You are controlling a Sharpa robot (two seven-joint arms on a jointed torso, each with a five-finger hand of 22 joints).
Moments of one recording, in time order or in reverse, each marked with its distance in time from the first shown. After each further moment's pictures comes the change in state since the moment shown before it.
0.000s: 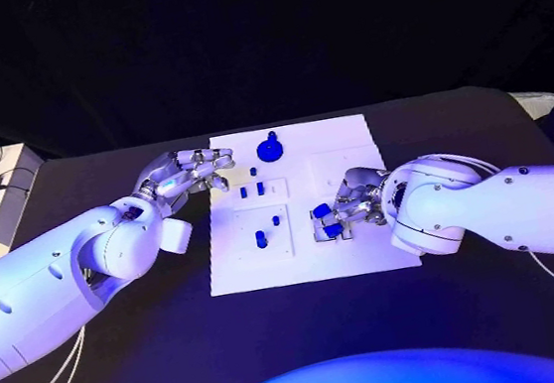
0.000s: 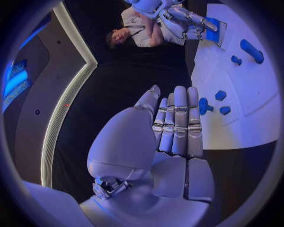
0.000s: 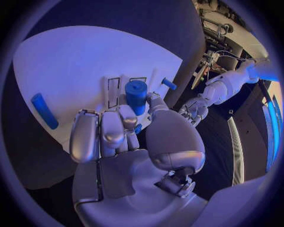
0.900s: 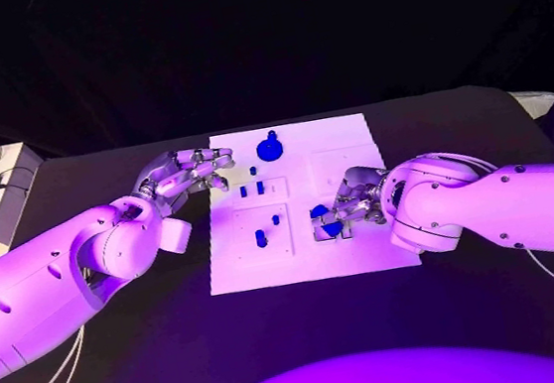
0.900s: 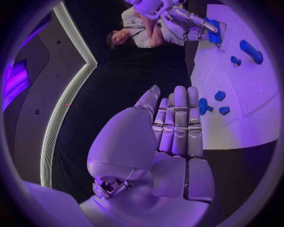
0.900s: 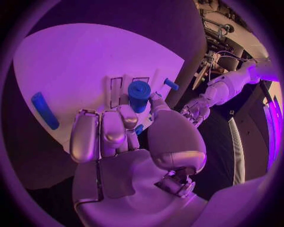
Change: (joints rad) left arm 0.000 -0.002 0.000 0.001 0.000 0.004 -0.004; left_hand 0.000 0.000 -0.004 0.004 0.000 0.000 0.000 0.000 0.000 -0.006 -0.001 0.000 0.000 0.000 0.000 0.000 0.000 0.000 0.007 0.000 -0.001 0.003; right arm -0.002 0.009 0.000 -0.022 0.001 0.011 0.002; right_hand -0.028 -0.070 0.000 0.068 -0.237 0.003 0.004 0.000 -0.007 -0.002 -0.002 -0.006 0.001 0.000 0.000 0.000 0.000 0.000 0.000 0.000 0.000 0.000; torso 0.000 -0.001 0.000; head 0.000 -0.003
